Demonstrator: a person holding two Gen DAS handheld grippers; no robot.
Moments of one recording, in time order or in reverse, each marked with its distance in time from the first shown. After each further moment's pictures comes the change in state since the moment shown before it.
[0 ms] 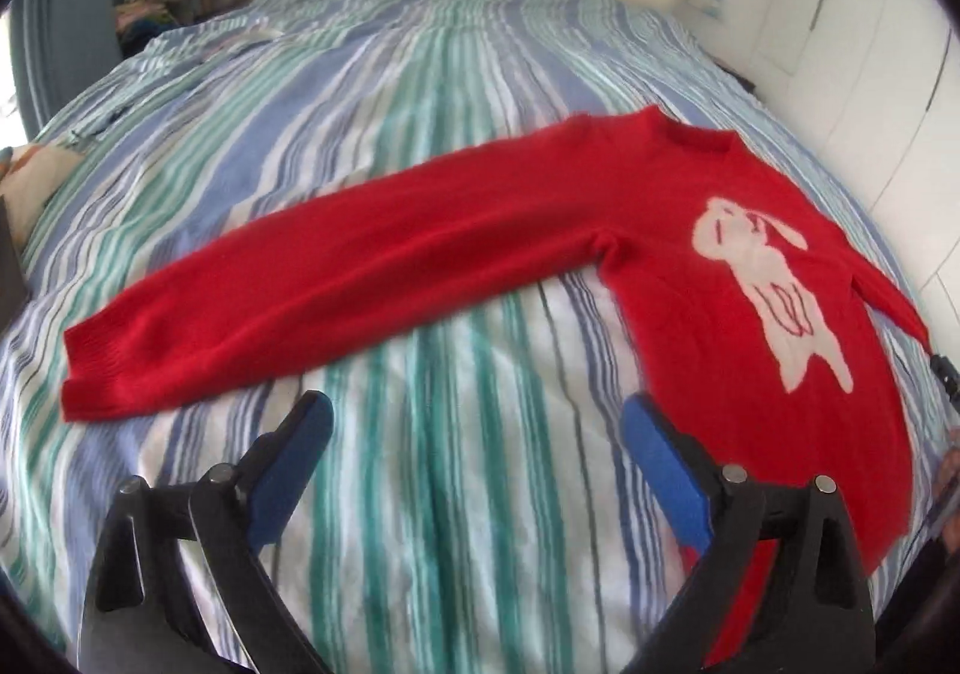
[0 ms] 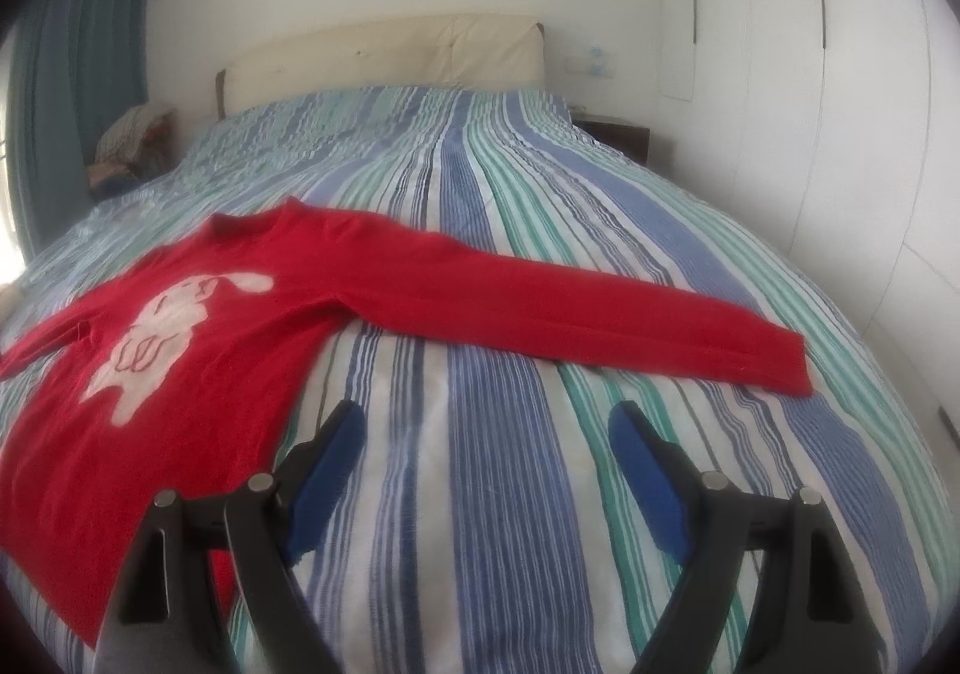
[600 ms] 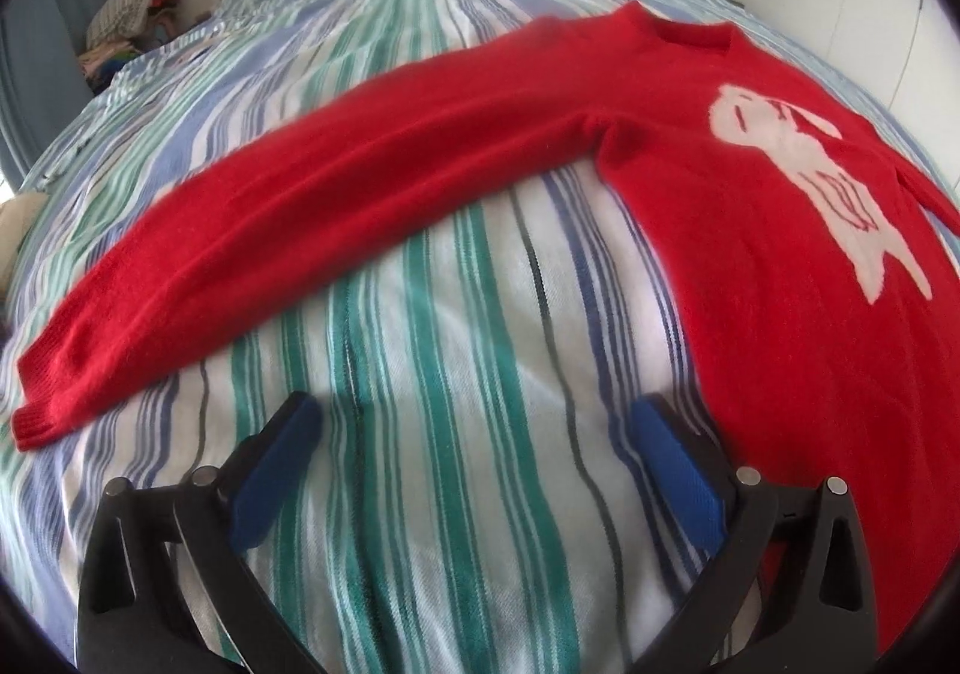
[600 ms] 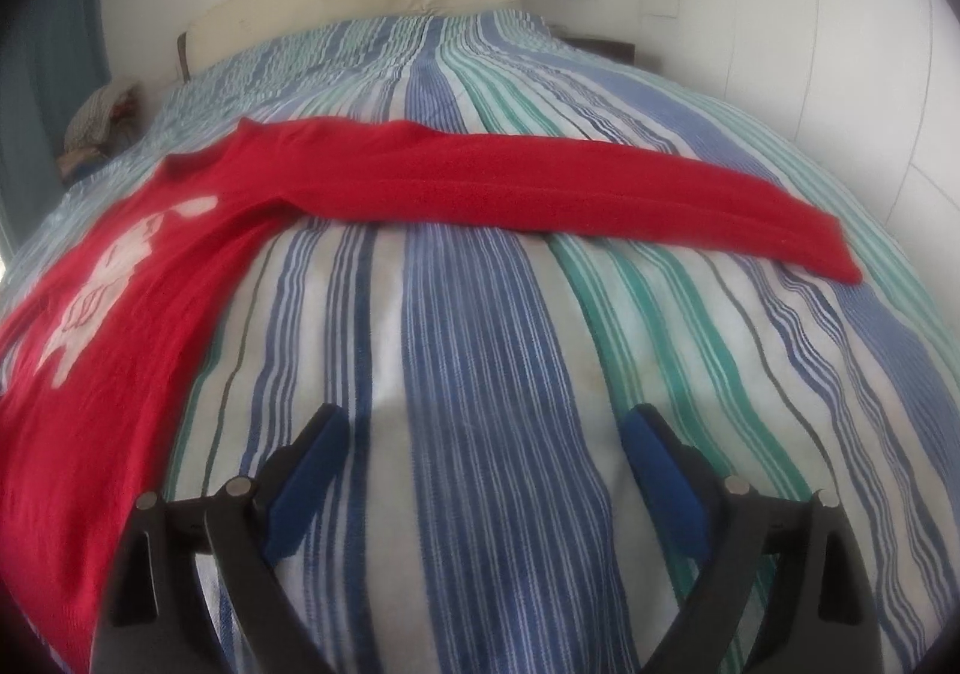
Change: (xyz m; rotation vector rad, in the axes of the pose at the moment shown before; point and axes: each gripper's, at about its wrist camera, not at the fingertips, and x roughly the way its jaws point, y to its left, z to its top) left arm 0.043 -0.025 -0.022 0.136 0.062 0.098; right arm 0.048 -0.014 -0.037 0.069 0.176 -0.014
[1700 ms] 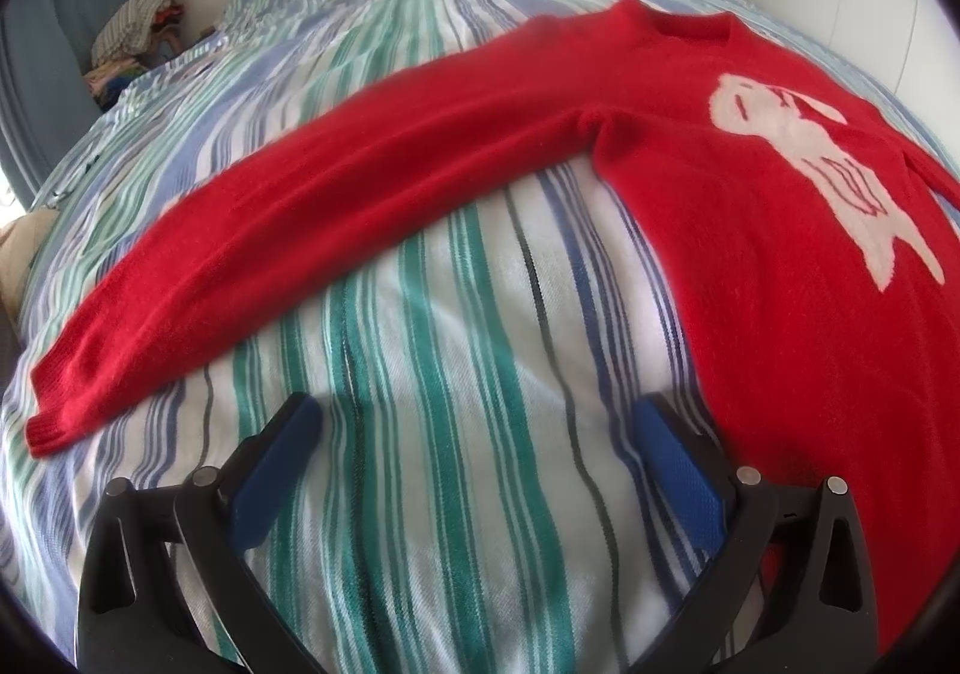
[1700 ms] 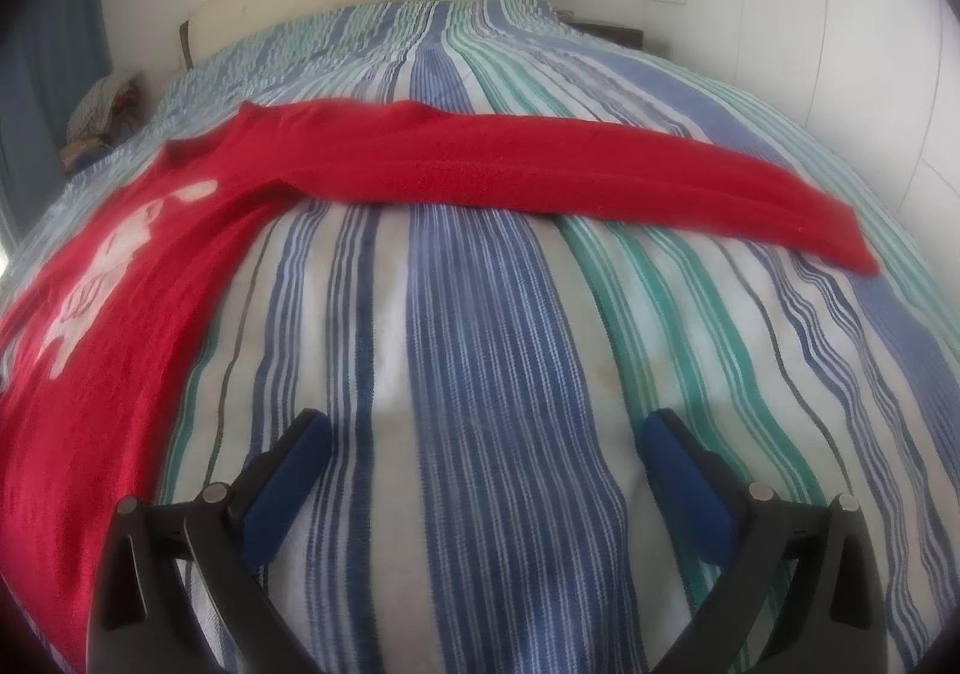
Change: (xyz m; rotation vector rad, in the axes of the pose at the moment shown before) left arm -0.001 -0.005 -0.001 0.026 -0.010 0.042; right arm 0.007 0.003 0.000 -0.010 0.042 0.011
